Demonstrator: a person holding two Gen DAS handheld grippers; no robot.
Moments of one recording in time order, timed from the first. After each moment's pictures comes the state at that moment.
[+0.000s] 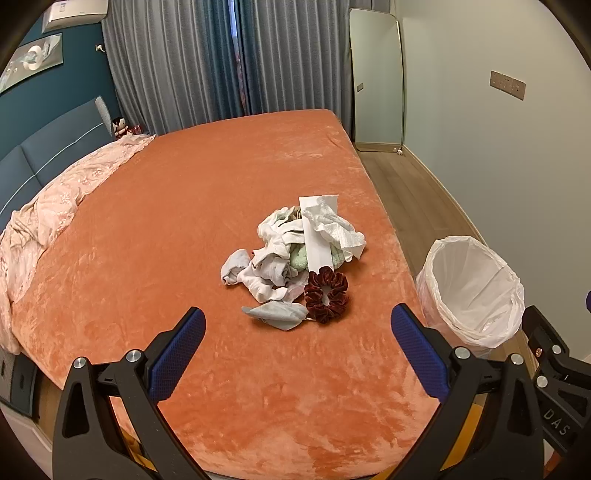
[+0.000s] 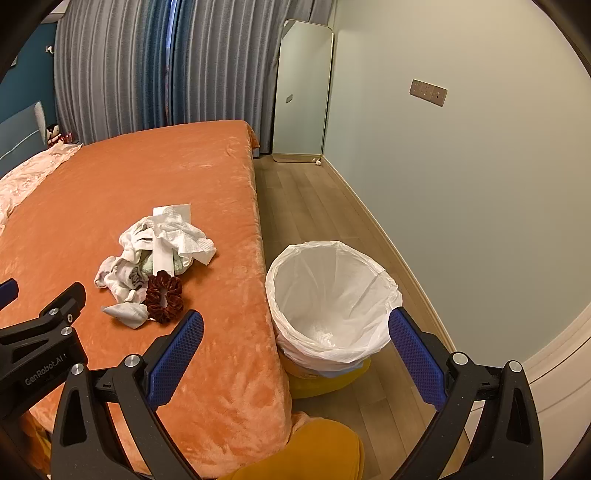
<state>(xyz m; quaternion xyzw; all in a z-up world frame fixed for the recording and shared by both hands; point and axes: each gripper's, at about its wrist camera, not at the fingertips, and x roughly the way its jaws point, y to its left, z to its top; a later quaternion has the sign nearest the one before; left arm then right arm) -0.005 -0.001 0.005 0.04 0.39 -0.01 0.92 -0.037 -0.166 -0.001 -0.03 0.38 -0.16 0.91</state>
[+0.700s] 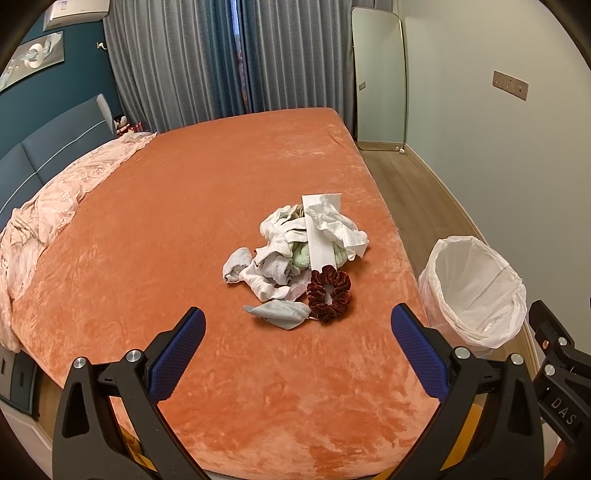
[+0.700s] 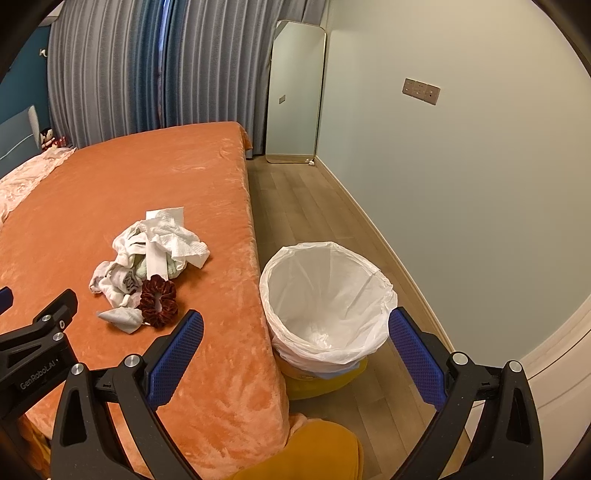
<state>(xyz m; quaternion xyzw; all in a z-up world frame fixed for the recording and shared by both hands) -0.006 0.000 0.007 0.04 0.38 -0.01 0.92 -0.035 -0.170 -0.005 -0.02 0.37 -0.18 0.91</state>
